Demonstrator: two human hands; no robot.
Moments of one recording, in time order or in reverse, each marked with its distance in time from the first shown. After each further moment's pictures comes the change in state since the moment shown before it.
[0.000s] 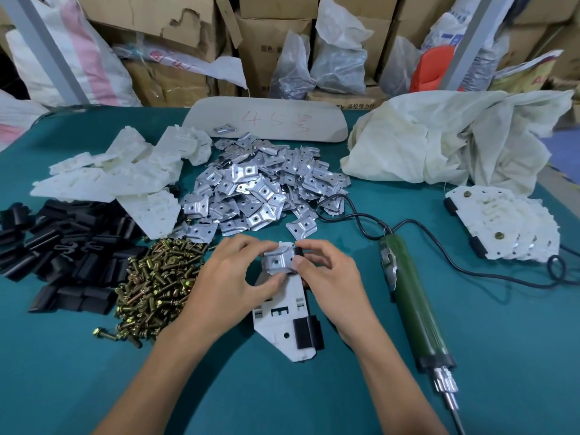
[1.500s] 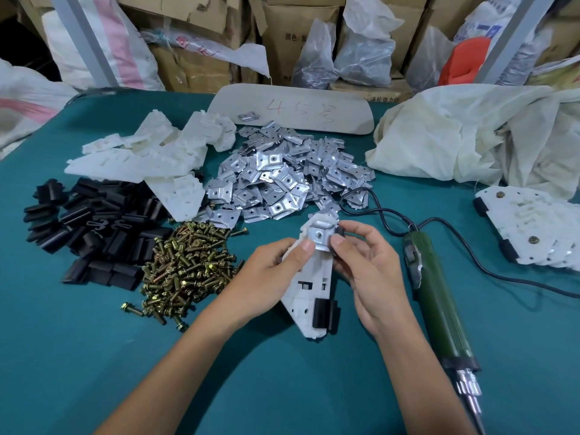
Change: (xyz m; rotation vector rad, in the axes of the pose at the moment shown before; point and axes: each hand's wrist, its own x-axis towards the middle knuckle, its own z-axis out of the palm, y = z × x) left_hand 0.000 0.017 0.009 -0.650 -0.242 -0.340; right_hand 0.002 -0.004 -0.007 0.425 0.031 0.005
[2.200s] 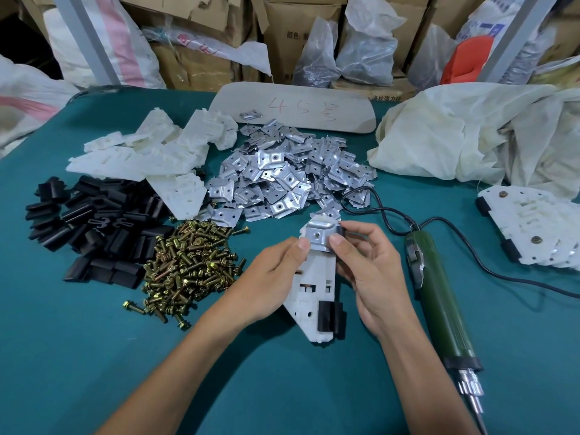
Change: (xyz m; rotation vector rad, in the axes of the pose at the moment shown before) left_hand -0.001 -0.004 0.002 0.056 -0.025 0.021; right_hand -0.004 -0.003 0.003 -0.009 0.013 -0.006
